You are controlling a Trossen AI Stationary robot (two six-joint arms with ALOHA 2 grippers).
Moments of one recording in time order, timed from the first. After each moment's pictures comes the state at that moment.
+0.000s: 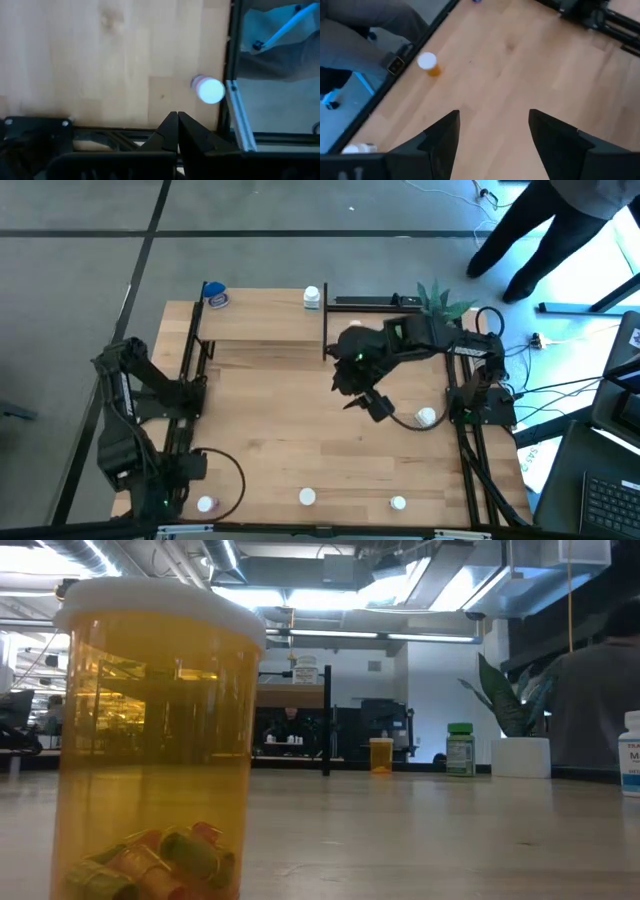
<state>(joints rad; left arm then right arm) -1.13 1.51 1.58 -1.41 -0.20 -1.19 0.12 1.88 2.29 -1.35 -0.25 -0.37</state>
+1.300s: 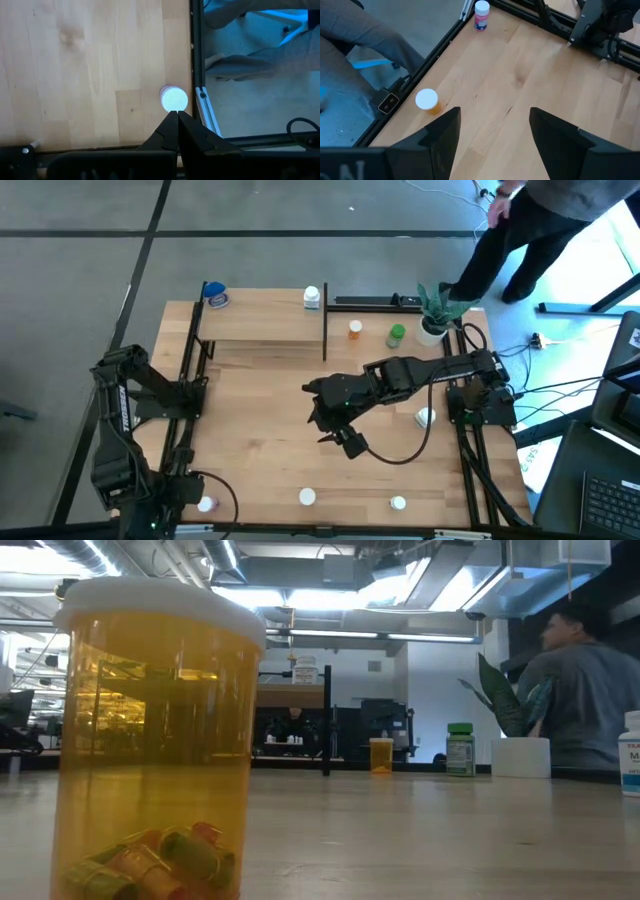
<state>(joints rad) -1.21 1.57 1.58 -1.26 -0.25 -1.18 0.25 1.88 2.02 -0.92 -0.15 -0.22</state>
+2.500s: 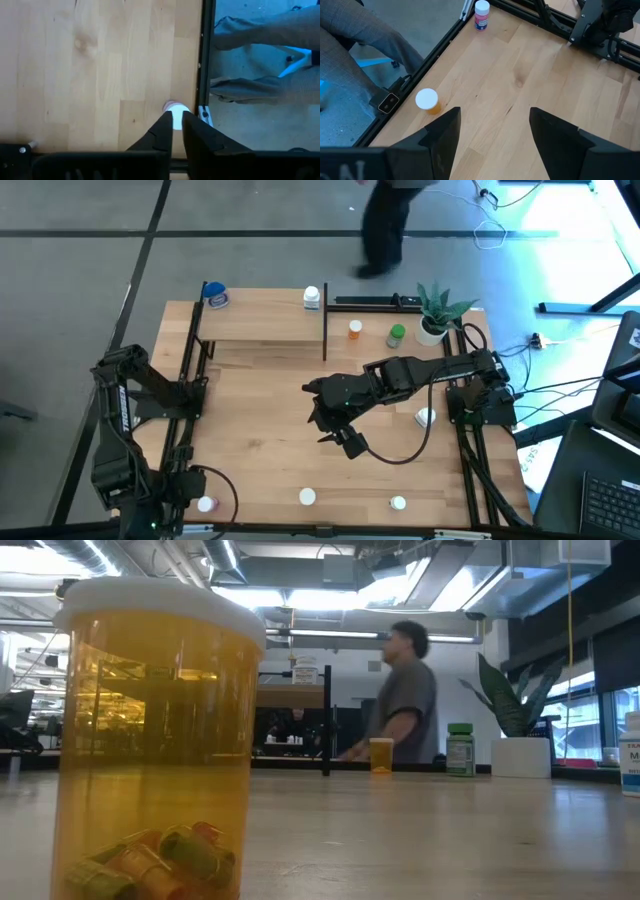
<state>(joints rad) -1.21 1.57 1.58 -1.26 -0.34 -1.28 0.25 1.88 2.02 -0.92 -0.15 -0.22</state>
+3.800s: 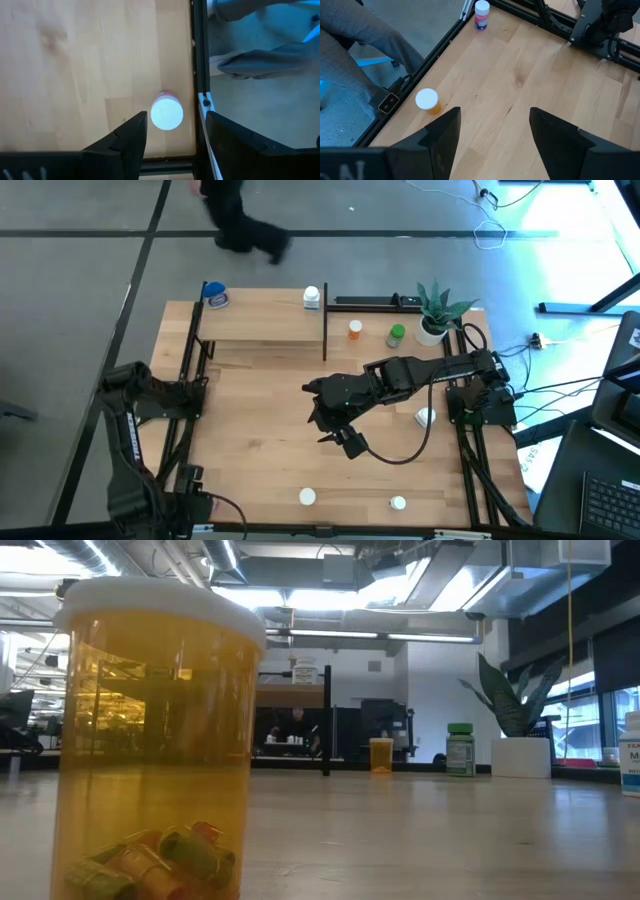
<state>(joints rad) -1.22 1.73 1.58 -1.19 -0.26 -1.15 0.25 1.88 2.02 -0.92 -0.15 -0.22</state>
